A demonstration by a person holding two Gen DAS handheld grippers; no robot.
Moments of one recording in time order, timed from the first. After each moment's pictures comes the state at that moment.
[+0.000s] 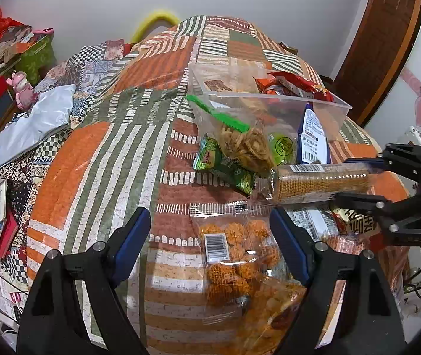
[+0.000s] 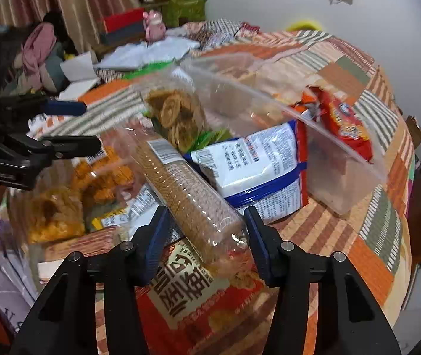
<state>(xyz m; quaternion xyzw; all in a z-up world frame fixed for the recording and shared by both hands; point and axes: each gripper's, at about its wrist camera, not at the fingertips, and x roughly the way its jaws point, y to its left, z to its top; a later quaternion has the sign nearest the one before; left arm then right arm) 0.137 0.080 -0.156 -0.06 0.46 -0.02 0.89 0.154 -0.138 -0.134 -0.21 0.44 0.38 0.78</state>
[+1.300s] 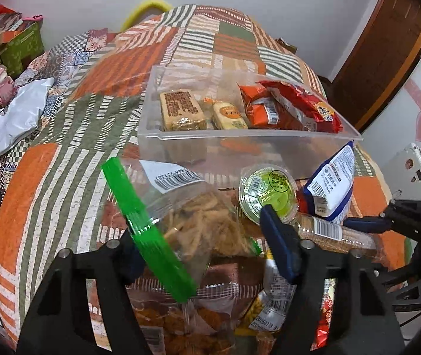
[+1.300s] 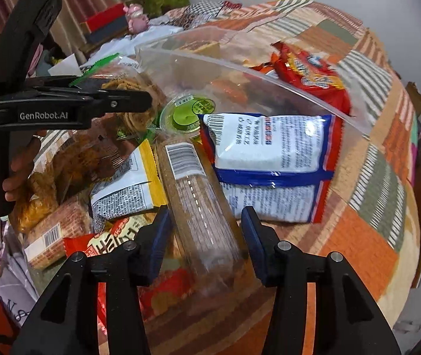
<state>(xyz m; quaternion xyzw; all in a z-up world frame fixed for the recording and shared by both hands) 0.231 0.047 -0.174 -0.09 0.48 -0.03 0.87 0.188 -0.172 -0.155 -0.18 0.51 0.37 0.76</state>
